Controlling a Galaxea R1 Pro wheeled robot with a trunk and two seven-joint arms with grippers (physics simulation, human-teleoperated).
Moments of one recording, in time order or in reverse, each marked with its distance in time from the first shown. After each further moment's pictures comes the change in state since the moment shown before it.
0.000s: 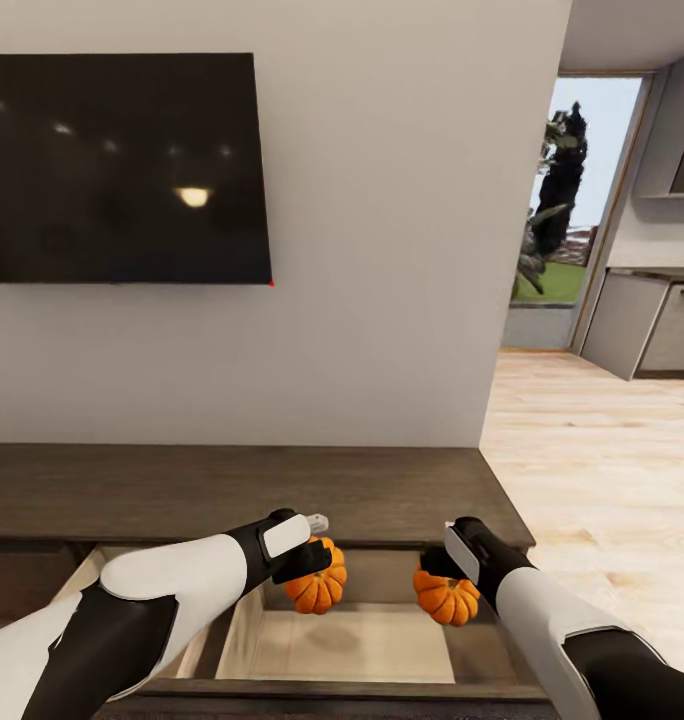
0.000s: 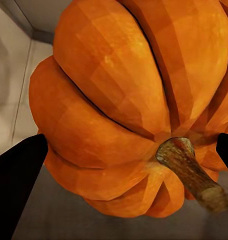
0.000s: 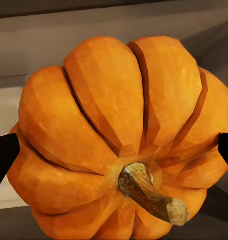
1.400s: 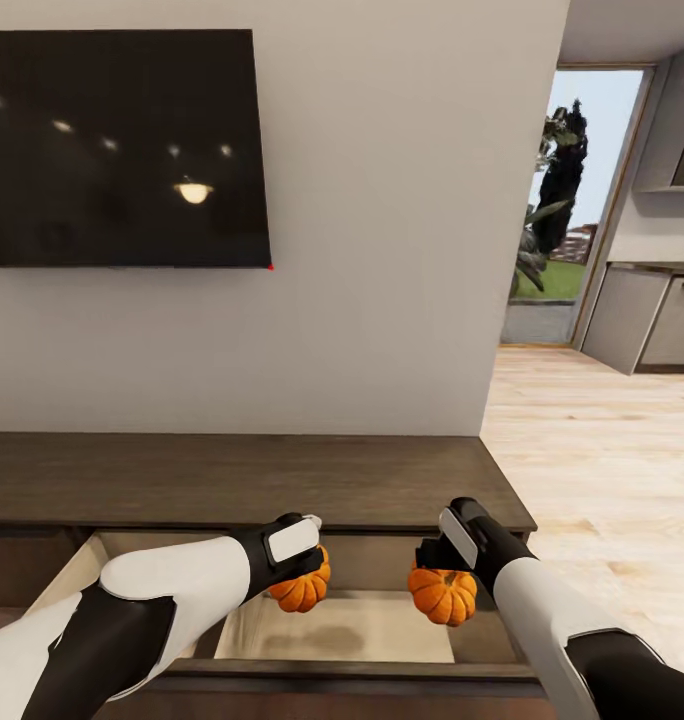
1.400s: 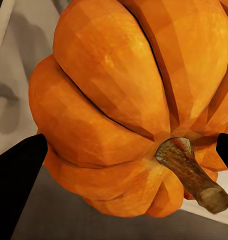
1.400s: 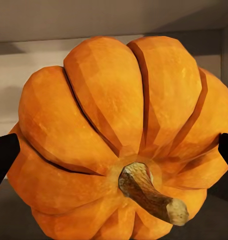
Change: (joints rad) left arm 0.000 0.000 0.004 -0.070 0.002 -0.145 0.219; right arm -0.002 0.005 -0.008 -0.132 -0.005 0.238 -0.009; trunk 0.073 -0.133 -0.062
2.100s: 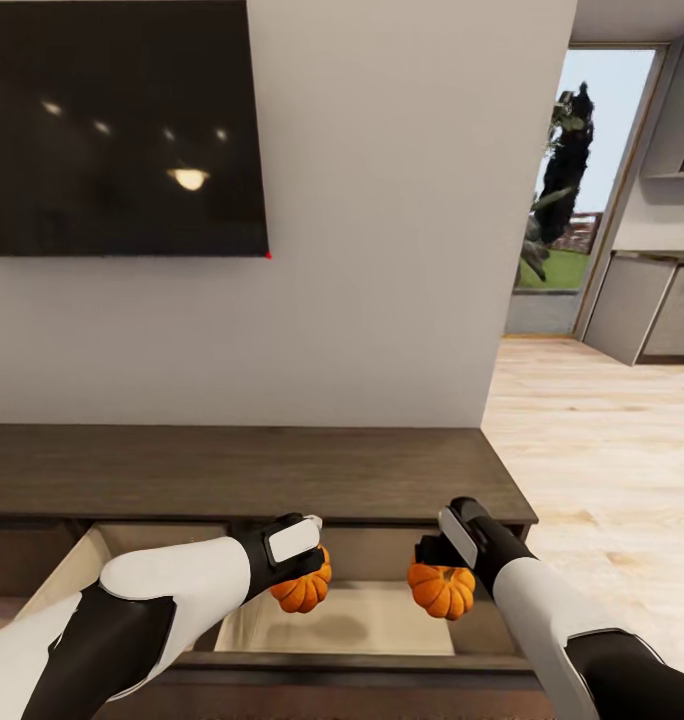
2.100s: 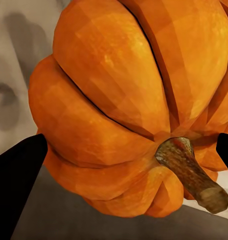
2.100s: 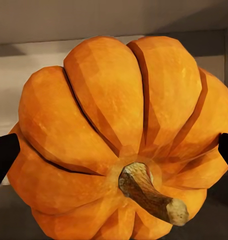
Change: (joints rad) left arm 0.000 0.000 0.000 -0.004 0.000 0.000 -0.001; right arm 0.000 0.001 0.001 0.000 0.000 -0.038 0.001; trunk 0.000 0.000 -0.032
